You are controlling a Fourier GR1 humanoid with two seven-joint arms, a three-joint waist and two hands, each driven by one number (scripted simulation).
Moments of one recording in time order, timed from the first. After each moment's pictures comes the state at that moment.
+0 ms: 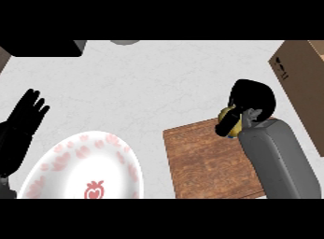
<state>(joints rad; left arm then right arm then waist) -0.01 0.33 0.10 -1.66 0.33 0.01 0.23 -0.55 -0.12 0.14 -1.43 1.00 0.67 0.90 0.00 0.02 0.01</state>
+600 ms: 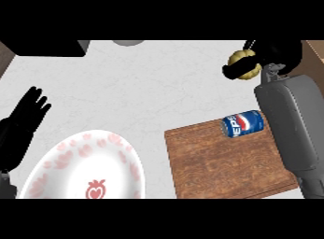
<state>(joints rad) -0.04 0.33 0.10 -1.63 0.32 -0.01 0.25 -0.83 -0.23 0.01 -1.21 1.09 0.29 0.74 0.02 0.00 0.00</state>
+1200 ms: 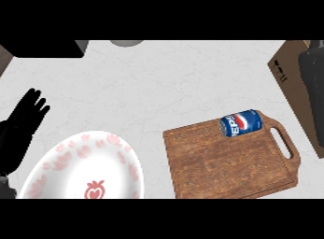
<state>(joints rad) -0.02 0.32 0.11 -1.66 0.31 -0.01 0.27 -0.98 -0.37 -0.09 -1.20 1.20 0.18 0.84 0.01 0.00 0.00</state>
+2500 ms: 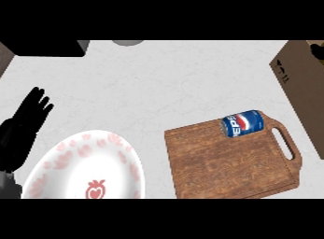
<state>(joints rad) -0.05 0.27 0.14 -1.63 0.27 -0.04 0.26 -0.89 -0.59 -0.32 -0.68 1.09 -0.12 0.42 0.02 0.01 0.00</state>
